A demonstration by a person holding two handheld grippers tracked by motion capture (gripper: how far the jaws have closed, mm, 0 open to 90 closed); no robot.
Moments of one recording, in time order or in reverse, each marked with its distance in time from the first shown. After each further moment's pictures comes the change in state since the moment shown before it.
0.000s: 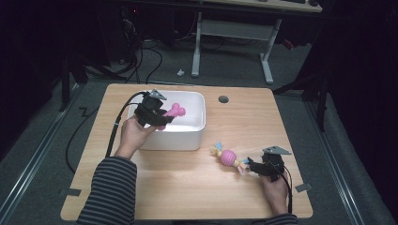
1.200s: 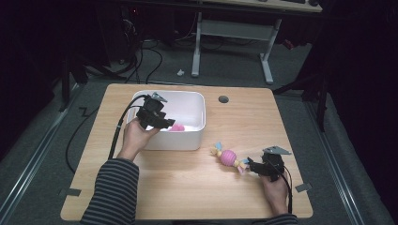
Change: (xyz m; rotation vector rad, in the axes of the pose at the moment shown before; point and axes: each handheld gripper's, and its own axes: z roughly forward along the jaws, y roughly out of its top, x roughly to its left) left arm 0.003 -0.008 0.009 0.016 0.007 -0.061; right arm 0.000 0.000 0.000 0.001 0.004 -0.001
